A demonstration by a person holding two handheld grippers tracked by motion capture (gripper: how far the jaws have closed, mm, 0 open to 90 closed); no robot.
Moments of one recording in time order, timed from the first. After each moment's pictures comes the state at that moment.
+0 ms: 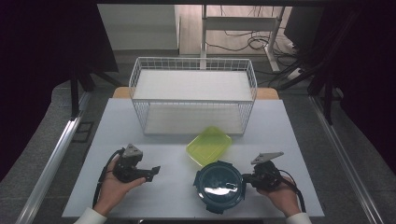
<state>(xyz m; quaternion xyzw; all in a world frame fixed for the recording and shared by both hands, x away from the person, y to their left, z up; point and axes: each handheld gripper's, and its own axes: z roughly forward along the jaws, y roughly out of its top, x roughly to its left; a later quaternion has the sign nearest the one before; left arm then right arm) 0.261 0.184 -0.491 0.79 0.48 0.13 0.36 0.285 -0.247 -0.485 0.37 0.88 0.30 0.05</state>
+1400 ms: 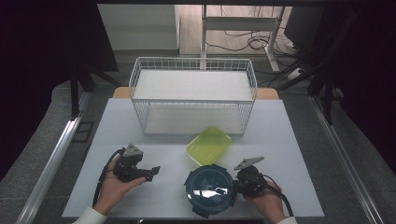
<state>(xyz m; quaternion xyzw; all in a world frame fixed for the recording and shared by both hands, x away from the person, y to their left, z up) 0.264 0.185 -0.494 0.80 0.48 0.12 0.35 0.267 -0.201 -0.490 0.37 0.89 0.26 0.06</state>
